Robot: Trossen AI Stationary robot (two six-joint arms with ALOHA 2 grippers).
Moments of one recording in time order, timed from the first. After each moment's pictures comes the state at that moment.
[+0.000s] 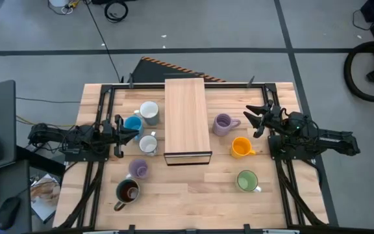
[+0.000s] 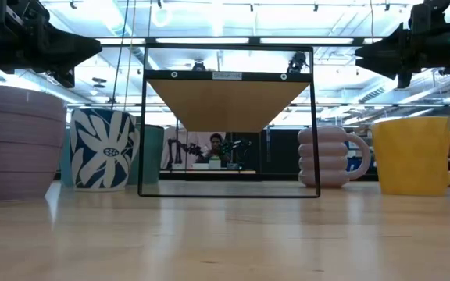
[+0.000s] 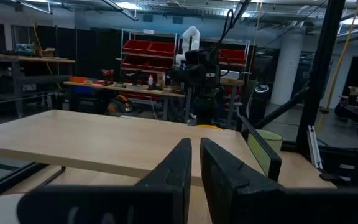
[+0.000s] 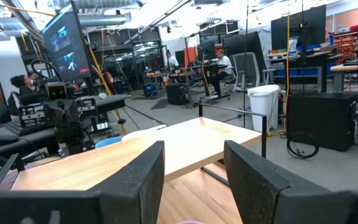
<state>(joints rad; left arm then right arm) -0.18 0.01 0.01 0.18 -0.35 -0.07 -0.16 0.05 0.13 0.08 0.31 0.10</state>
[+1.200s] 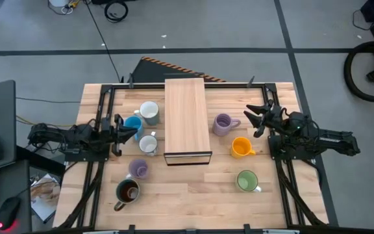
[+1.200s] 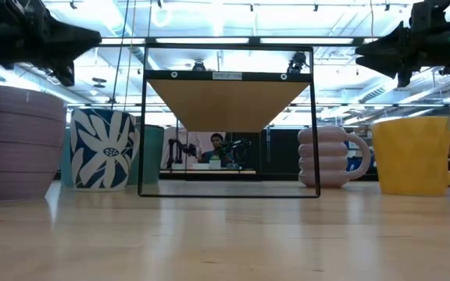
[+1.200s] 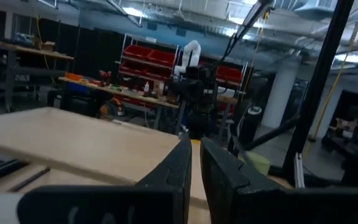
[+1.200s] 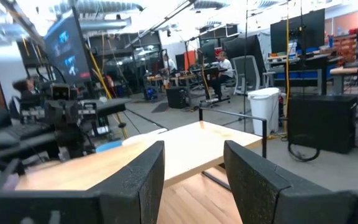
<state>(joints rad) -0.18 0.01 0.03 0.23 -0.36 -0.18 -0.16 0.05 0.13 0.10 0.31 0.12</state>
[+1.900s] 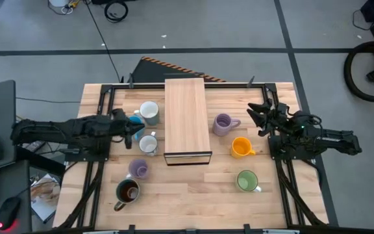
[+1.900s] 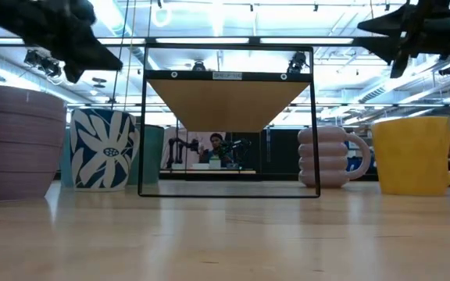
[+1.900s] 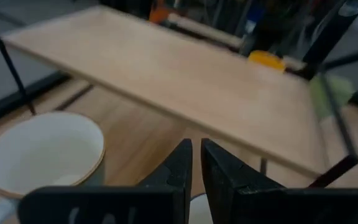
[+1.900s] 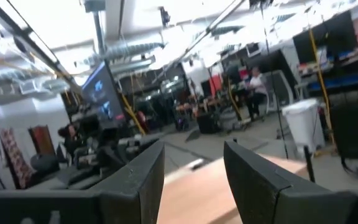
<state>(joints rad) 0.02 0.56 0.46 -0.28 -0.30 -0.36 -0.16 0.11 0.13 0.29 0.23 0.24</state>
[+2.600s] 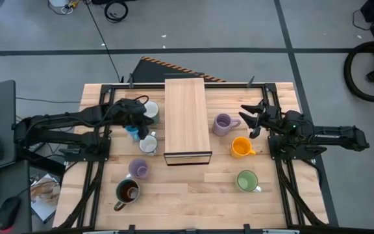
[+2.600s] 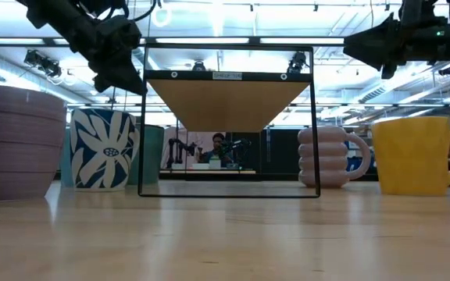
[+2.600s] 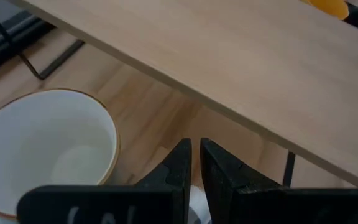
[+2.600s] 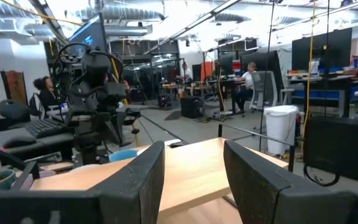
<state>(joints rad) 0.28 0.96 0.68 -0.40 -0.04 -0.28 -0.16 0.30 0.13 0.38 0.23 0.03</state>
